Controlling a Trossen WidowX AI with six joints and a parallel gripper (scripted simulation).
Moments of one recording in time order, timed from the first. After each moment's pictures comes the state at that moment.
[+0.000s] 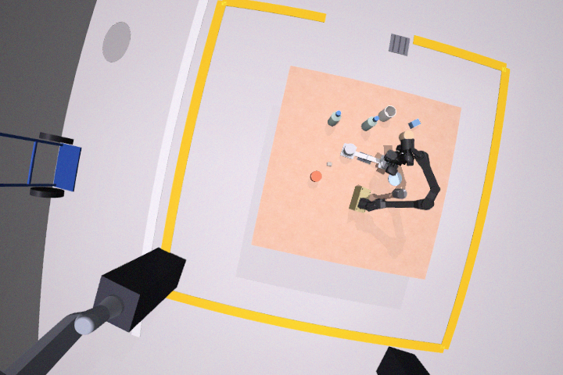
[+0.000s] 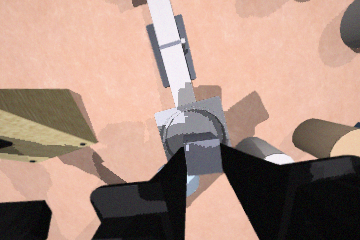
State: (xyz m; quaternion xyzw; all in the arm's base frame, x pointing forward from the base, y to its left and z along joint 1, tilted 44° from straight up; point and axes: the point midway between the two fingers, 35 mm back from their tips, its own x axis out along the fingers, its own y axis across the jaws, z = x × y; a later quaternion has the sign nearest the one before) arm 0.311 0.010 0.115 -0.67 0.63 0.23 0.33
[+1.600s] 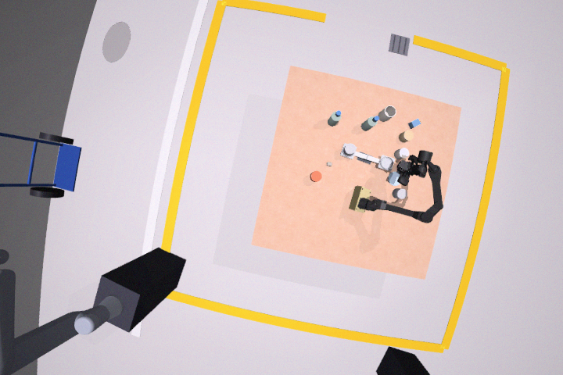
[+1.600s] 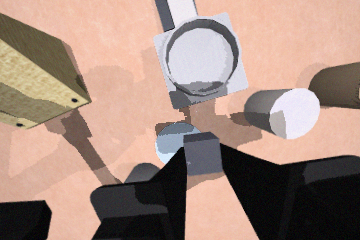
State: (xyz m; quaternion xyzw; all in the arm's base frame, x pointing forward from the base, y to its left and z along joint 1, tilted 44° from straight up) arm 0.282 -0.060 0.175 -0.66 0.62 0.24 0.35
